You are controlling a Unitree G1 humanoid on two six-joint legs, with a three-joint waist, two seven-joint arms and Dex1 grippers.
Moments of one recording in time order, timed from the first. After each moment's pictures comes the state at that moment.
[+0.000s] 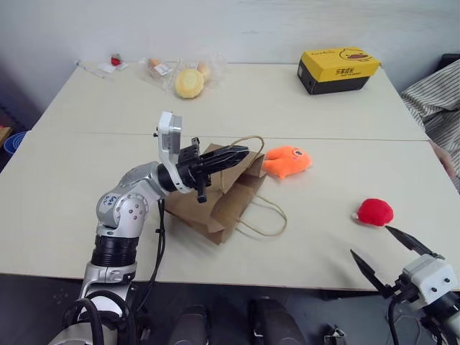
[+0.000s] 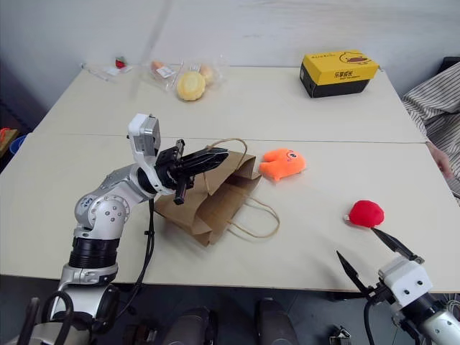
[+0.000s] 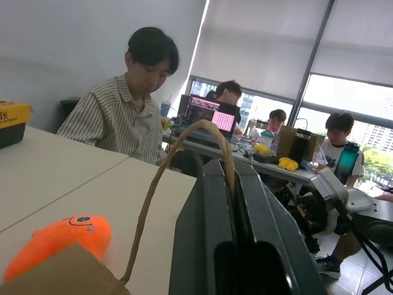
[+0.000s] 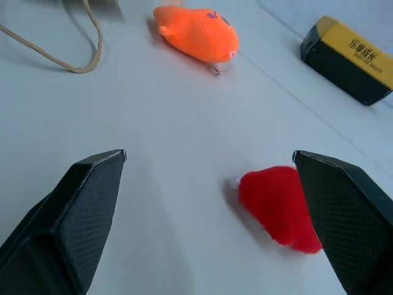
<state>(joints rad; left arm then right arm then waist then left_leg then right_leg) -0.62 0.33 0.06 -0.05 -0.78 0.59 -0.96 0.39 -0.49 -0.46 -0.27 0.18 -0.35 0.74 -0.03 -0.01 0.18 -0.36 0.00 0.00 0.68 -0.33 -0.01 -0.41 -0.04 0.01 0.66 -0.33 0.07</state>
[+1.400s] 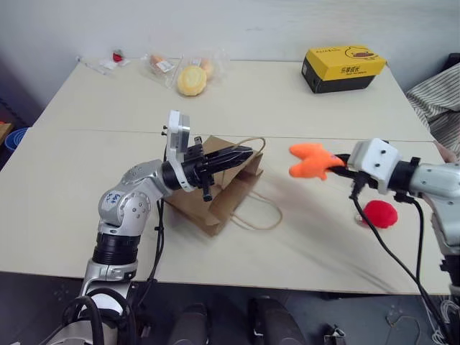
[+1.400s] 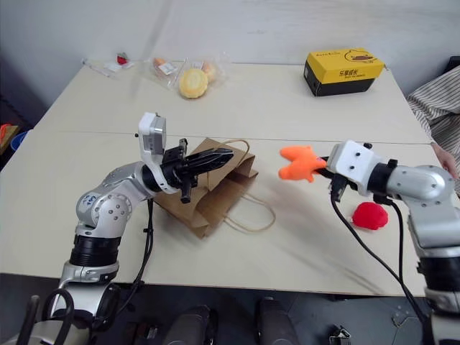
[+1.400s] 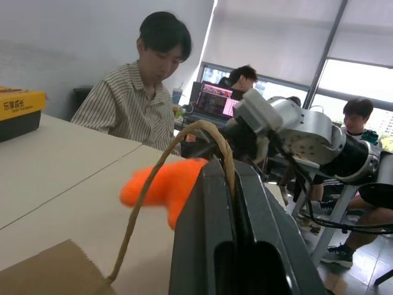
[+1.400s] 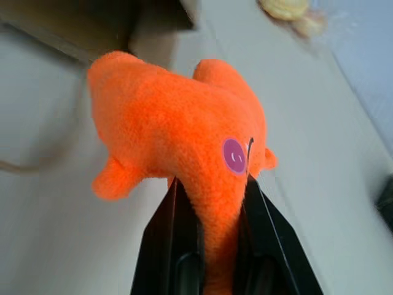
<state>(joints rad) -0.65 0.33 0.03 -0.06 -0.74 0.60 -0.93 -0.34 -0.90 -0.08 -0.26 0.22 0.26 1.00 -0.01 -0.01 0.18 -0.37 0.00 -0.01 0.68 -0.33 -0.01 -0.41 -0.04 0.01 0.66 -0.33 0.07</state>
